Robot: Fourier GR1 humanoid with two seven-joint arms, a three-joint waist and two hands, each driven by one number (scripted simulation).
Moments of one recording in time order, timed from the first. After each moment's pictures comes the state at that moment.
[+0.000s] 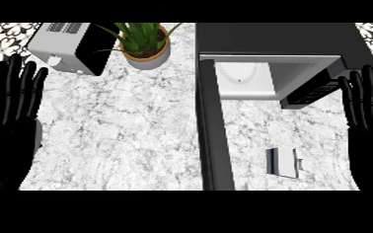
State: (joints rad) left arm -0.01 0.11 0.06 -2.10 0.02 -0.02 0.03; right arm 0.05 -0.09 -0.03 -2.10 0.01 -0.02 -0.03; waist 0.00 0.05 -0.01
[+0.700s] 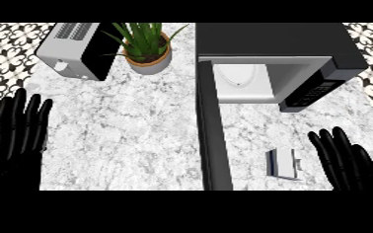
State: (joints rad) left arm 0.21 0.02 -0.03 -2.20 0.01 0.02 0.03; right arm 0.35 -0.09 0.25 -2.38 0.03 0.12 0.00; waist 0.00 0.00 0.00
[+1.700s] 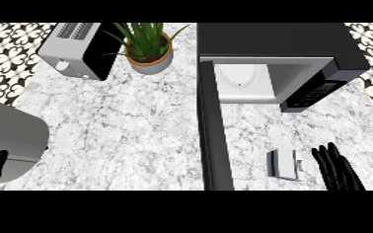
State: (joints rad) left arm 0.55 0.03 0.06 -2.41 0.18 -0.16 -0.03; right arm 0.56 -0.10 0.19 -2.24 0.10 0.12 -0.22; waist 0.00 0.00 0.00
